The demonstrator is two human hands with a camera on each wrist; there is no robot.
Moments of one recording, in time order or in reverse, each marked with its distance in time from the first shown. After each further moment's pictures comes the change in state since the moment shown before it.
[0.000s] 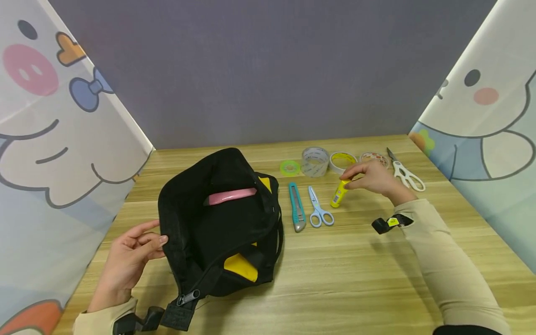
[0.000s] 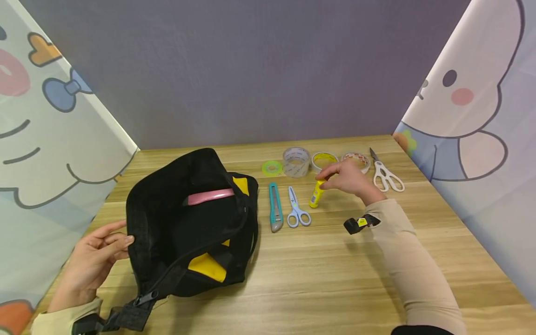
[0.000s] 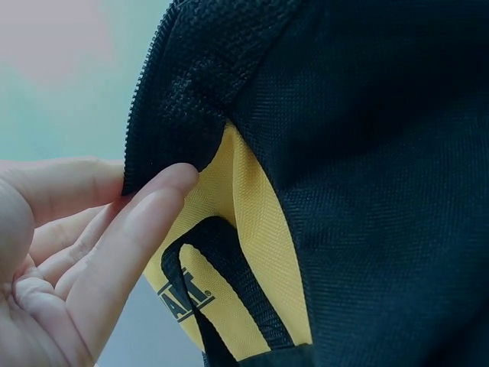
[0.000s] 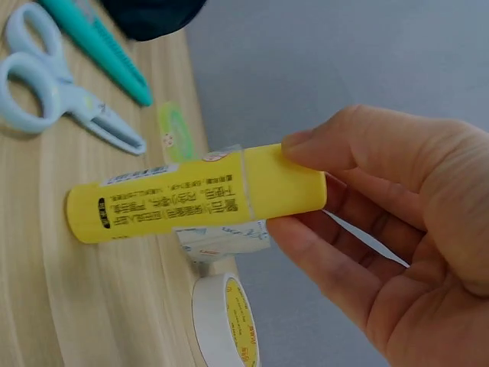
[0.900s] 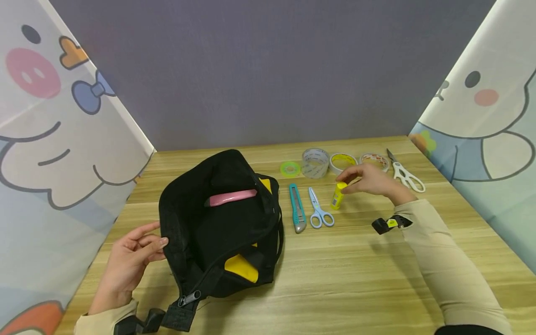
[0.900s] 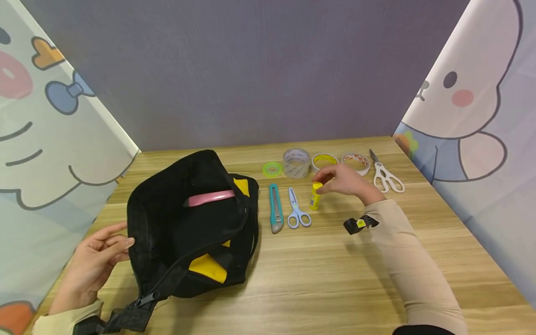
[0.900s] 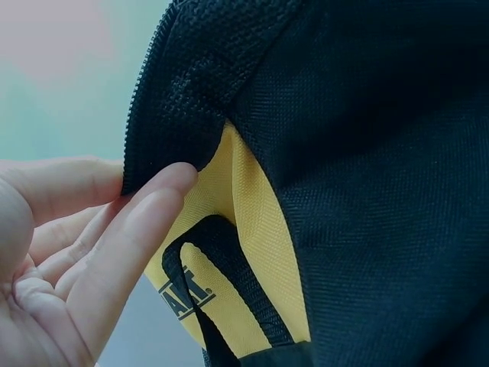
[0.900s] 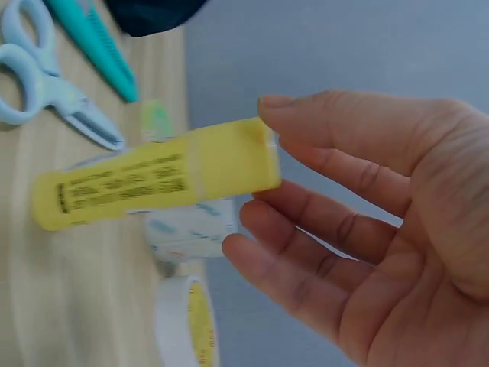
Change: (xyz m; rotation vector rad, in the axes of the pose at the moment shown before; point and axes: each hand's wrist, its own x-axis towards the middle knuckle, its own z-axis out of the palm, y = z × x) left_hand -0.003 0.000 -0.001 -0.003 -0.005 -0.015; right_hand -0.002 -0.016 -0.001 -0.007 -0.123 -0.016
